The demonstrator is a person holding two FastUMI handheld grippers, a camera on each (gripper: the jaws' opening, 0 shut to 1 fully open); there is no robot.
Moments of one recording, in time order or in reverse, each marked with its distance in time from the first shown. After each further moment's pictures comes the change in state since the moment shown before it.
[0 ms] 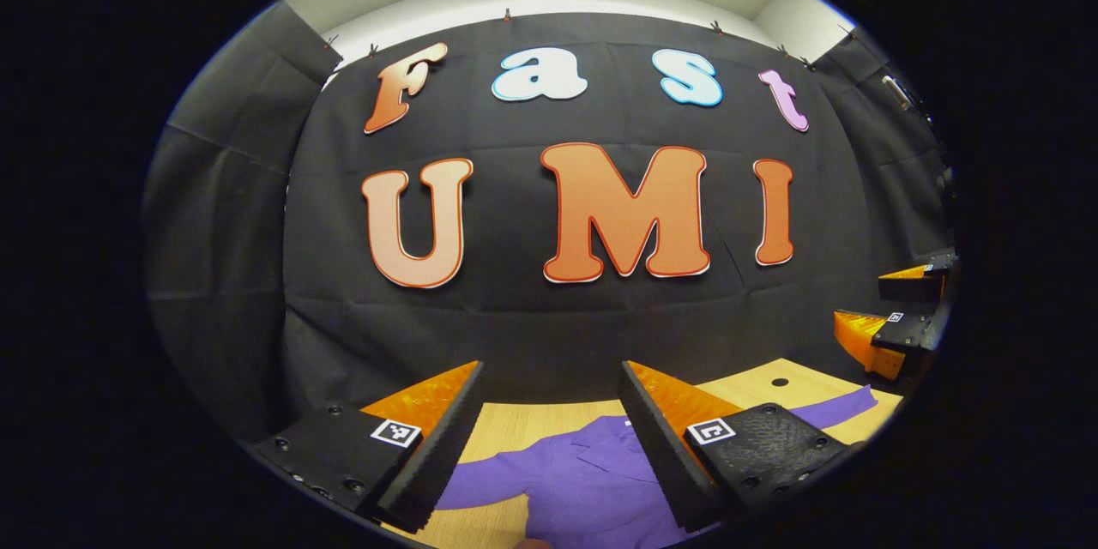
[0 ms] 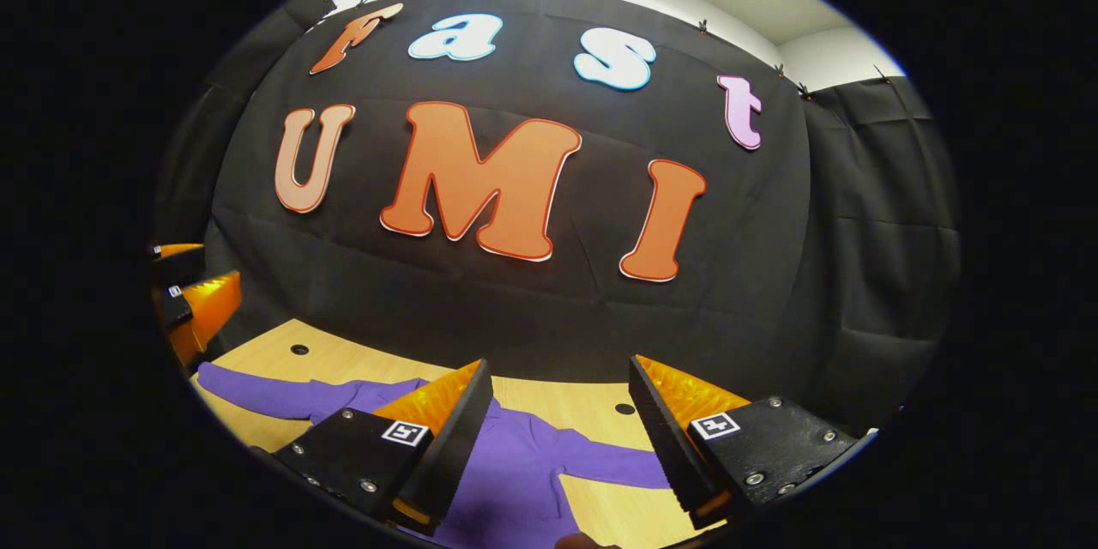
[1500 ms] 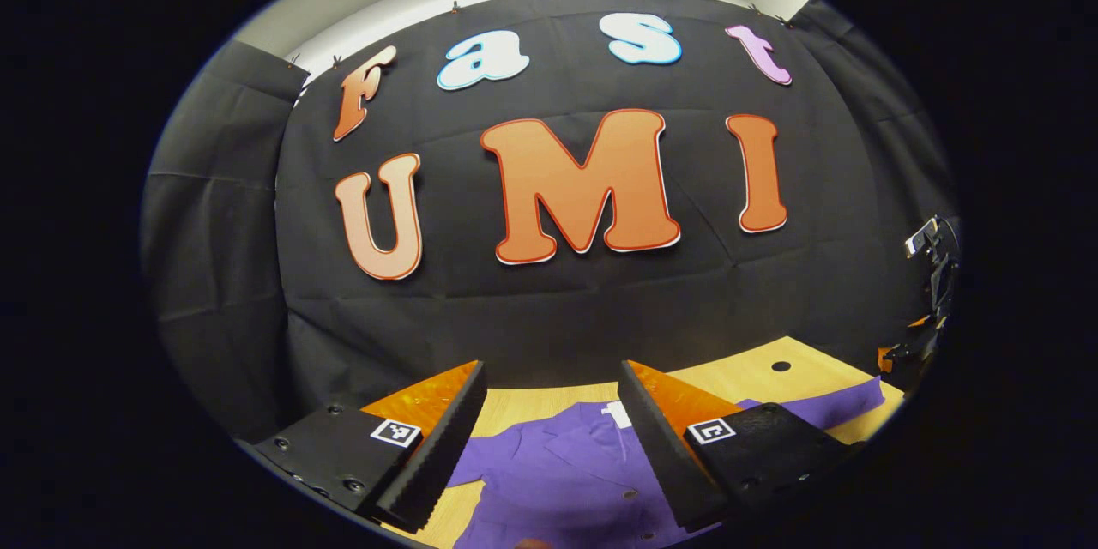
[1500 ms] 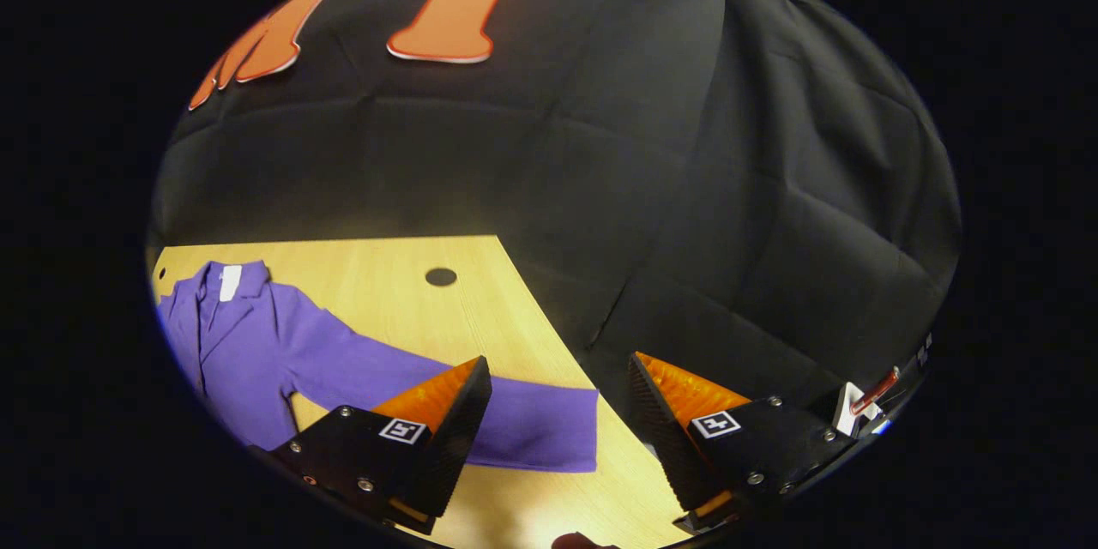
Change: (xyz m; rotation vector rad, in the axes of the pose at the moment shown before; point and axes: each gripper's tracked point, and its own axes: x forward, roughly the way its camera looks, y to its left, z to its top) left arm 0.015 -0.129 -0.025 0.090 0.118 0.055; right arm 0.126 -0.284 -0.288 0.070 0.558 -0.292
